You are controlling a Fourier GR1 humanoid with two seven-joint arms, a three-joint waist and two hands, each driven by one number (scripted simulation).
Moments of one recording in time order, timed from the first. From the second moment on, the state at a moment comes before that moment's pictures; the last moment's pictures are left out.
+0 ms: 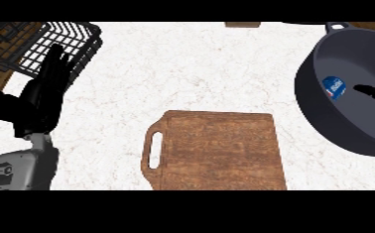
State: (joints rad) left arm -0.23 0.19 0.14 -1.60 0.07 0.10 0.20; right arm -0.62 -0.59 -0.67 -0.54 0.32 0.18 -0.51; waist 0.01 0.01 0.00
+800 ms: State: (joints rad) left arm -0.22 0.19 0.13 -1.63 0.07 0.09 0.23; right arm -0.52 -0.92 -0.77 -0.25 0.22 0.46 -0.67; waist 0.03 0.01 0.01
